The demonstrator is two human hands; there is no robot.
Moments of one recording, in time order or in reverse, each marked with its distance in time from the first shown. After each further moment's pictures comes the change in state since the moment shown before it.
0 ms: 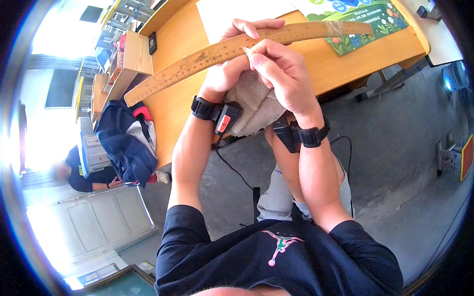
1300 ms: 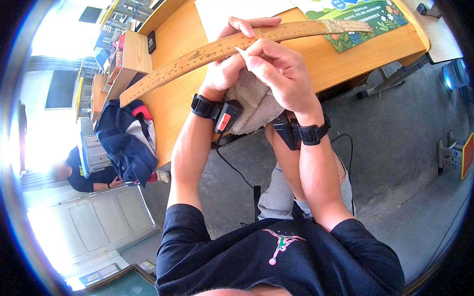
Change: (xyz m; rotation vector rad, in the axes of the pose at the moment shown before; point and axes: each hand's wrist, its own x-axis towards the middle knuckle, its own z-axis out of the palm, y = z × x) left_hand -0.002 -0.005 -0.004 0.128 0.004 0.100; right_hand -0.003 0.001 -0.004 -0.076 -0.068 -0.060
